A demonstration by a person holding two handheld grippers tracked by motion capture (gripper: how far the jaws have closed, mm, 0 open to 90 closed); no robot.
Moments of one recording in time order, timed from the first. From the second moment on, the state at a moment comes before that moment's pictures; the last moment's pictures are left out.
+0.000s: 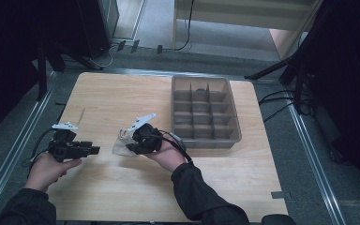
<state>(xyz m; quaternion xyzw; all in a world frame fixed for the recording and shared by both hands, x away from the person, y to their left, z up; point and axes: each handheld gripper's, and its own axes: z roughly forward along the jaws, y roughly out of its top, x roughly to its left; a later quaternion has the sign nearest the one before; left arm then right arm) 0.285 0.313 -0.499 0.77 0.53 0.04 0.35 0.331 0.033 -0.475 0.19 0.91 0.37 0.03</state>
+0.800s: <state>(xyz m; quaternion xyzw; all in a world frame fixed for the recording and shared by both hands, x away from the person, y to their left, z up) 0.295 0.299 -0.500 0.79 0.50 0.03 0.35 0.345 -0.050 -0.429 0.25 0.89 0.39 0.06</state>
